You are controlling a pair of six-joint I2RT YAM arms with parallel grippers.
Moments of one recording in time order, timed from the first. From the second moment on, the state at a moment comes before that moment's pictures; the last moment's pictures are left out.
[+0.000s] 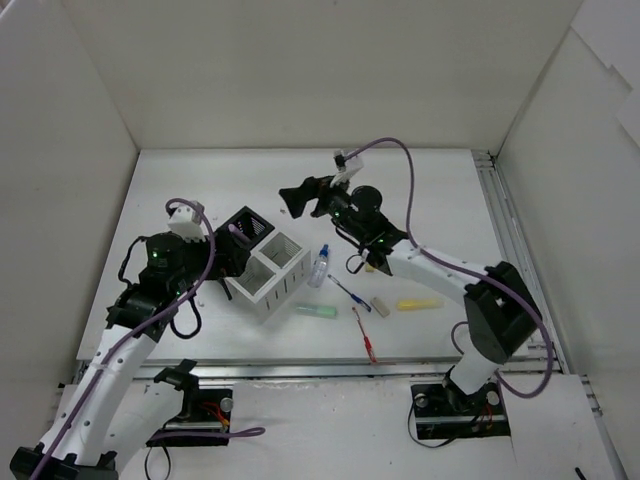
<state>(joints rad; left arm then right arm) -0.29 0.77 0.82 -0.48 0.08 -0.39 0.69 1.67 1.08 0.69 -0.10 0.38</state>
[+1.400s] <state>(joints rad) -0.91 1.75 1.19 -0.57 0.31 0.38 0.13 1.09 0.84 -0.44 0.16 0.47</state>
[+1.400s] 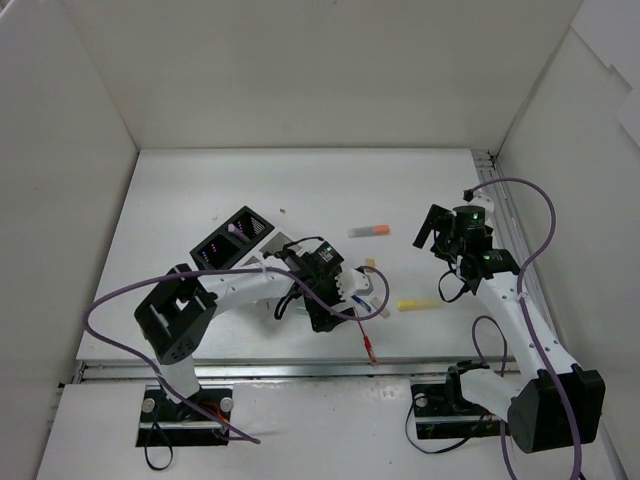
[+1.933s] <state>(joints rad) -0.98 1.89 1.27 -0.57 0.16 0.31 0.07 1.08 0.82 -0.44 0.06 0.45</state>
